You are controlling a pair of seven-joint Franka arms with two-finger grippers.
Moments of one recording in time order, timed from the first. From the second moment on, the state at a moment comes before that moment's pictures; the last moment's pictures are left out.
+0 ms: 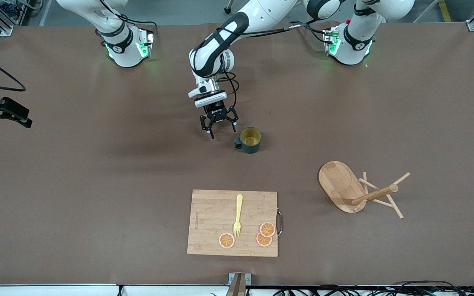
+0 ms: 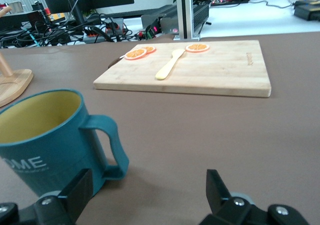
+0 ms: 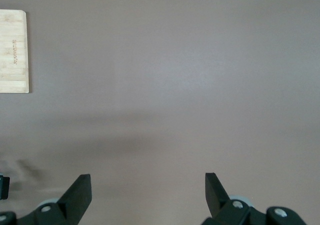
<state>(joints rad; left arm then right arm) -1.18 0.97 -0.08 -1.41 1.33 1.88 -2.21 0.06 0.03 -0.12 -1.56 -0.02 1.64 -0.03</state>
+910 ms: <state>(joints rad) -1.18 1.00 -0.07 -1.41 1.41 1.88 -2.26 0.06 -0.06 -0.12 -1.68 -0.02 1.69 -0.03</state>
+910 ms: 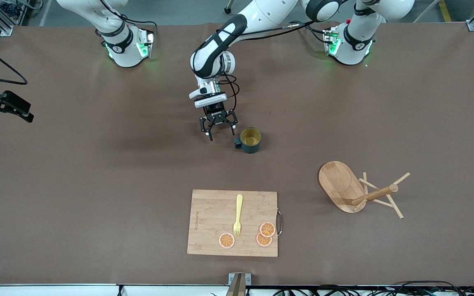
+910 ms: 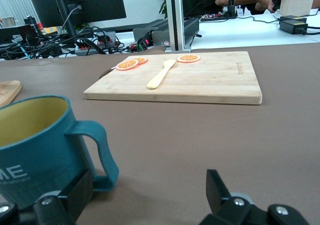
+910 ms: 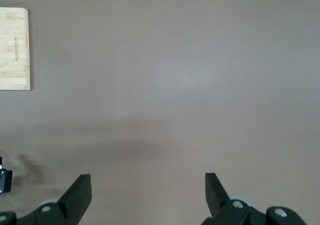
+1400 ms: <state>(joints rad) -1.17 1.00 -0.07 -1.42 1.41 1.88 -2.28 0.06 -0.06 -0.12 -1.69 -0.02 1.70 -0.03</state>
